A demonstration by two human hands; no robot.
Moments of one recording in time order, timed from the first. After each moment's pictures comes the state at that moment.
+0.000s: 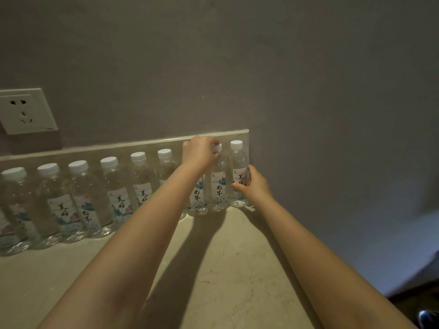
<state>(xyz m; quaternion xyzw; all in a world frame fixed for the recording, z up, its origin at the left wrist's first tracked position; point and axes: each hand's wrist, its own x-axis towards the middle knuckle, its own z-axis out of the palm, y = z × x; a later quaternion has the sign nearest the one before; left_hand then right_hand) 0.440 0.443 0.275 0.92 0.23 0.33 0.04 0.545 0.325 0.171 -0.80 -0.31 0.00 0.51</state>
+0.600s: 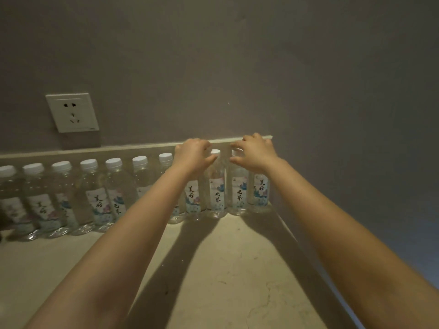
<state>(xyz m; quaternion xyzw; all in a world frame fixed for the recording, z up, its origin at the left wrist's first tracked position) 0.382 0.482 0.283 0.91 0.27 0.30 0.00 0.516 0.355 0.287 -0.83 -0.51 -0.20 0.13</state>
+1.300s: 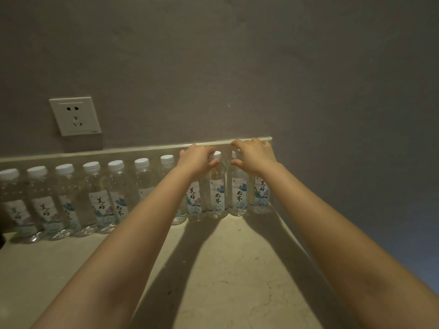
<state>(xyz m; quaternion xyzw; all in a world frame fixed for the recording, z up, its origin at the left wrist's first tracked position) 0.387 0.483 0.281 0.93 0.25 0.25 0.00 0.509 0.355 0.283 -0.83 -0.49 -0.20 0.14</state>
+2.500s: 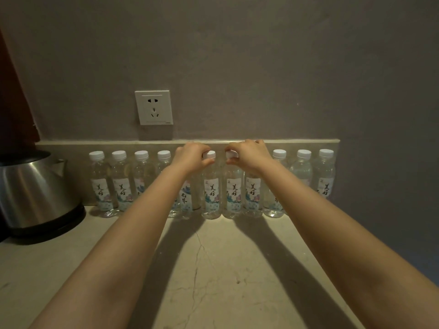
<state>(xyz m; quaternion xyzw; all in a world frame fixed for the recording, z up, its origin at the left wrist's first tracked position) 0.249 0.579 0.280 0.92 0.30 0.26 -0.04 0.399 0.469 0.290 -0.78 -0.59 -0.18 0.10</state>
